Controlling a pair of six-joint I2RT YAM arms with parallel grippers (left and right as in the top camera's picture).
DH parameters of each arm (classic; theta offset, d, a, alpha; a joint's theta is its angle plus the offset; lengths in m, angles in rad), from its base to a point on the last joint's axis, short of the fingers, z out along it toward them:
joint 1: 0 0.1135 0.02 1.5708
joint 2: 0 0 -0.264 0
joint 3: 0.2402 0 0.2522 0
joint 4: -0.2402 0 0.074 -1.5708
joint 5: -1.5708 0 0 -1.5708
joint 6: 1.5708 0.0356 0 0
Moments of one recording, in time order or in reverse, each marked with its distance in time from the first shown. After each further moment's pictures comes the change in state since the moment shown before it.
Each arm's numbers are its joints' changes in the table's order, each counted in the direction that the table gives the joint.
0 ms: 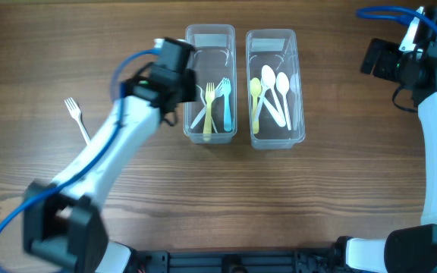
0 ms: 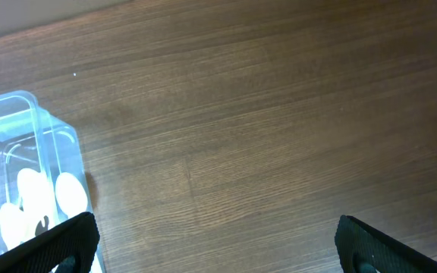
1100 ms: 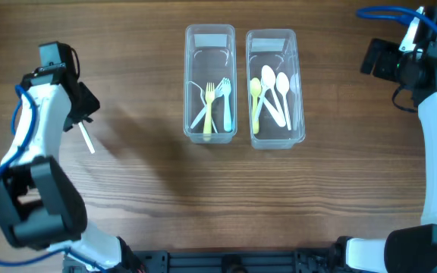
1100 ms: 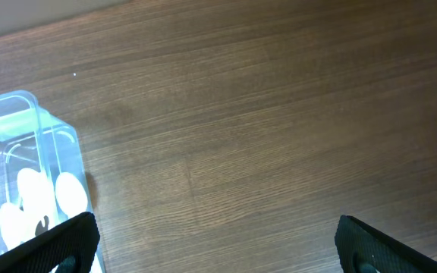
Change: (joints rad) left arm 0.577 -0.179 0.014 -0.190 0.045 -0.079; right arm 0.000 0.000 0.000 0.000 0.000 0.000
